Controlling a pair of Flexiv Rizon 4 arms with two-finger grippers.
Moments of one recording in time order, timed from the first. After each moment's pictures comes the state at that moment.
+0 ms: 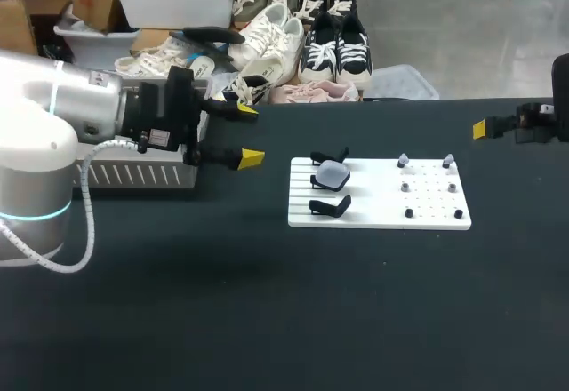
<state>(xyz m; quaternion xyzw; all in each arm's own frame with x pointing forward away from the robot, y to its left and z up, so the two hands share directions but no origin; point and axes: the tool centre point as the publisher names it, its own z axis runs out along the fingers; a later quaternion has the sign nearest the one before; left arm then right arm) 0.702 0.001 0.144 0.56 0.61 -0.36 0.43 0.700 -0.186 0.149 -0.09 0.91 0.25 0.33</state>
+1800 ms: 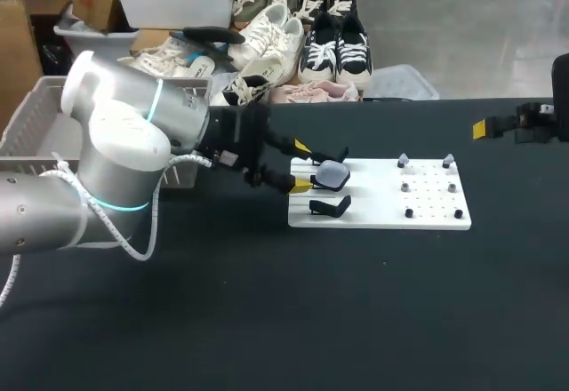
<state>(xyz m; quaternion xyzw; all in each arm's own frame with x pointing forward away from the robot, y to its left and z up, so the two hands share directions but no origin) 0.742 -0.070 0.035 0.62 0.61 -0.35 0.36 0.700 -0.186 0.149 -0.09 0.91 0.25 0.33</state>
